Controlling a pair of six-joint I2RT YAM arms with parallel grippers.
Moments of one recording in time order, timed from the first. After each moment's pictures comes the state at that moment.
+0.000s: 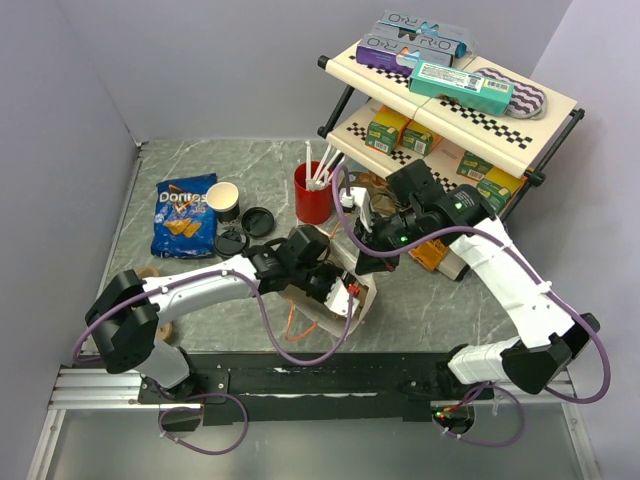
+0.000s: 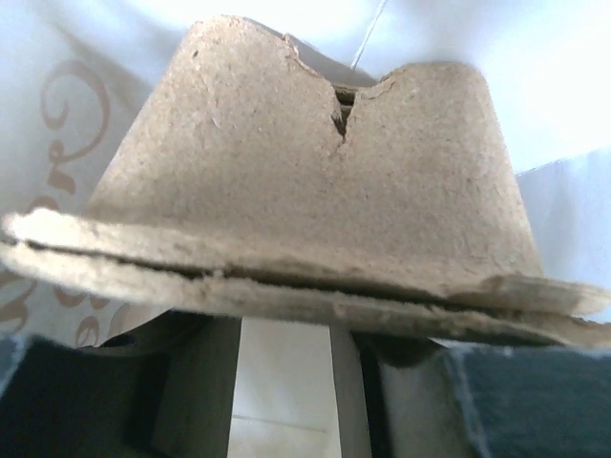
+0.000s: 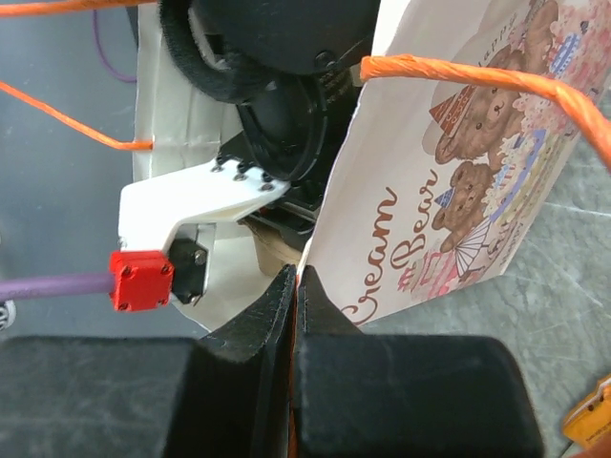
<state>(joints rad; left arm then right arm) -0.96 1.50 1.06 -0.31 0.54 1.08 0.59 1.33 1.56 -1.27 -0.67 -0.43</state>
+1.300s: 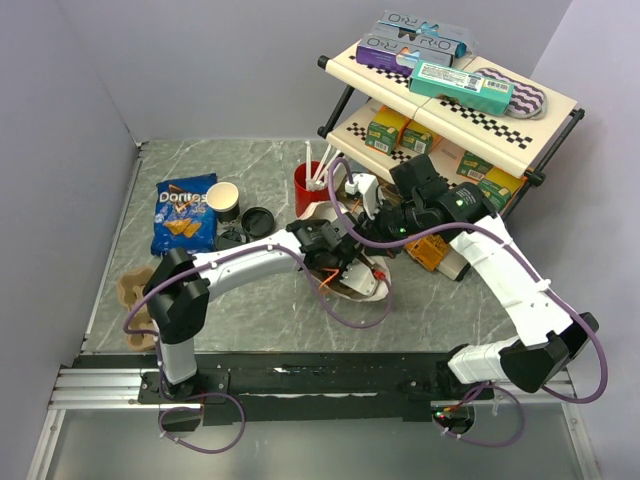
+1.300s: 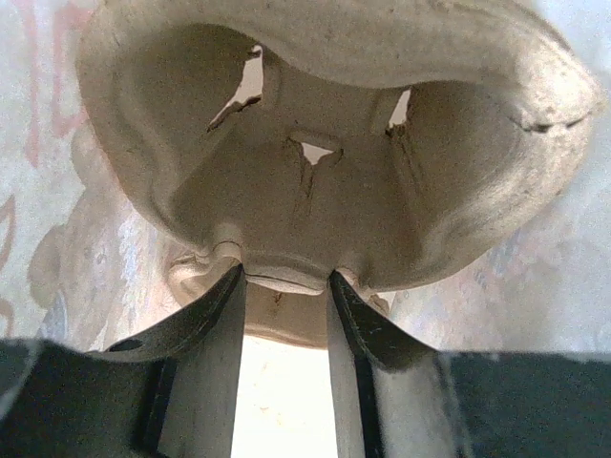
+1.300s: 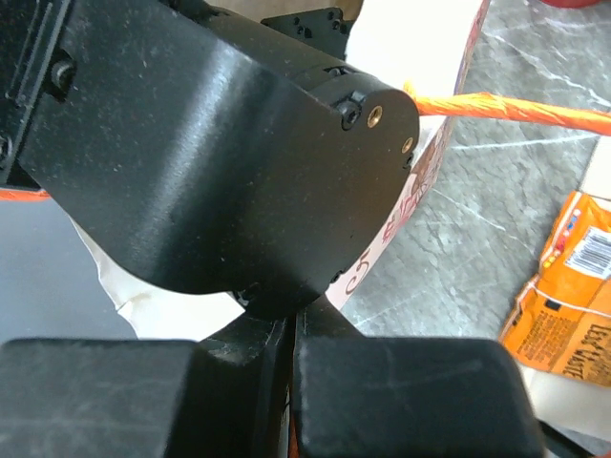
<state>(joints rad) -1.00 1.82 1.50 -0.77 -0.13 1.15 0.56 1.33 1.56 -1.19 -0.42 -0.34</state>
